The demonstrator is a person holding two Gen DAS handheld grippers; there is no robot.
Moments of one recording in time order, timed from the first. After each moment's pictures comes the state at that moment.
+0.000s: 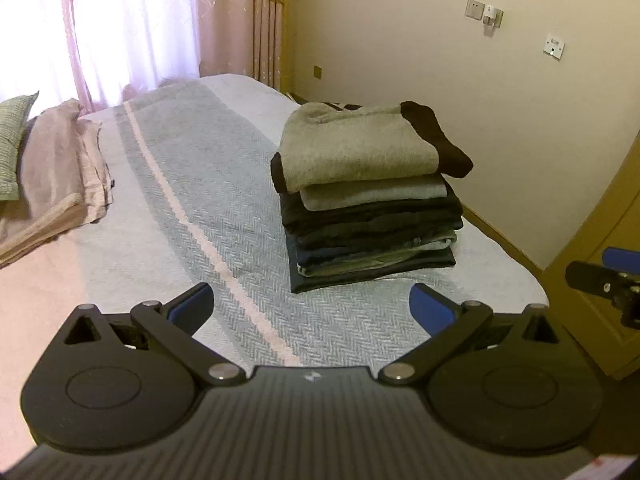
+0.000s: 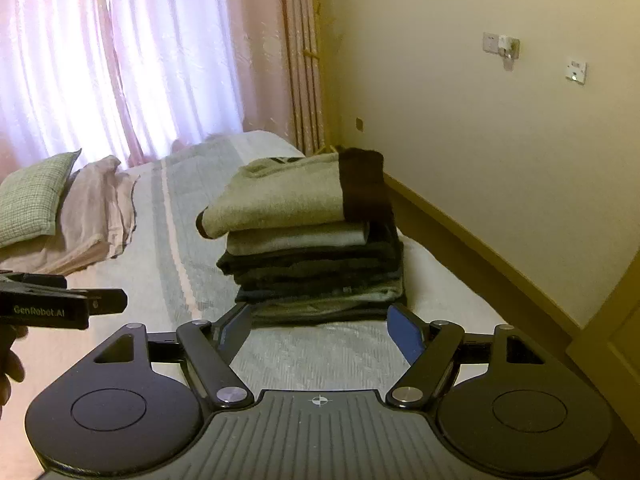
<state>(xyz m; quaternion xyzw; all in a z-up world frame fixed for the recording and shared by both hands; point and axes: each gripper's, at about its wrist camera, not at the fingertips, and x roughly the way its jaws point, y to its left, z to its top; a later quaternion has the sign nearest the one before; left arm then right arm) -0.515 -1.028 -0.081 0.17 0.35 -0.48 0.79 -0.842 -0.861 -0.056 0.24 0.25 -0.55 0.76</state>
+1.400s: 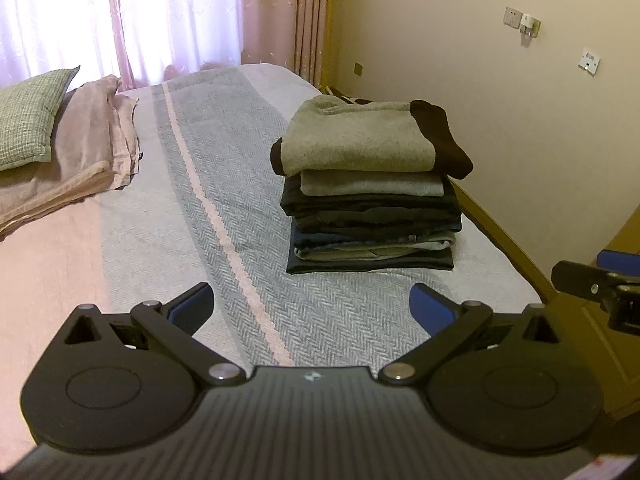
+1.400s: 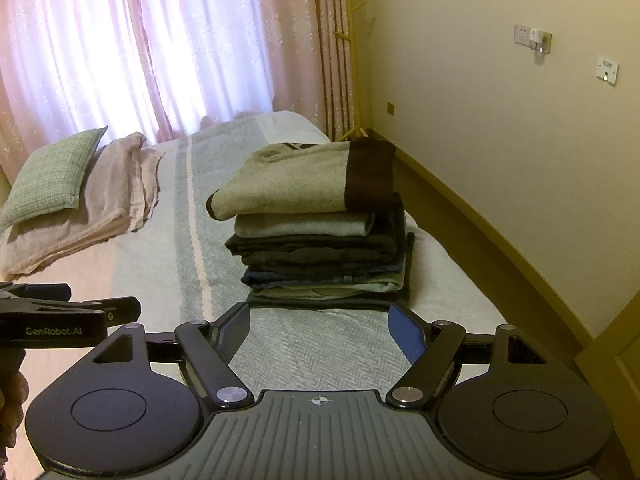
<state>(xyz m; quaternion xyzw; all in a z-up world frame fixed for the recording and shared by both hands) -0.580 -1.041 -0.071 0.15 0.38 -0.41 0.82 -0.882 -0.875 -0.045 0.24 0.29 -0.50 0.78</state>
